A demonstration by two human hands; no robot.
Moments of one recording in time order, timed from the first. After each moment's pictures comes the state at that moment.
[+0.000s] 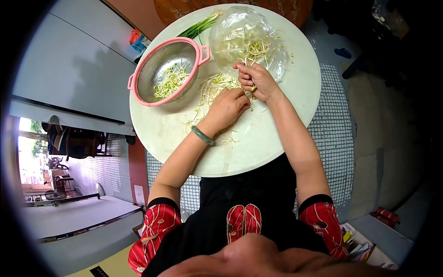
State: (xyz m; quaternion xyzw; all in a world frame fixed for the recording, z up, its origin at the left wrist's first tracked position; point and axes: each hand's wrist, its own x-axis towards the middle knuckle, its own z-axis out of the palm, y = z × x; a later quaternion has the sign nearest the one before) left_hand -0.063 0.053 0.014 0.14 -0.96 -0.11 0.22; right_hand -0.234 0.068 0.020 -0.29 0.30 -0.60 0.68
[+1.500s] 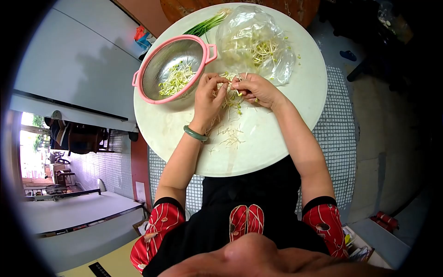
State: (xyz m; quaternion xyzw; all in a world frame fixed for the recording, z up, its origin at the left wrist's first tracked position) left_hand -0.034 0.029 0.022 0.28 -0.80 -0.29 0.44; right_hand -0.217 0.074 0.025 -0.37 0.38 -0.46 0.71
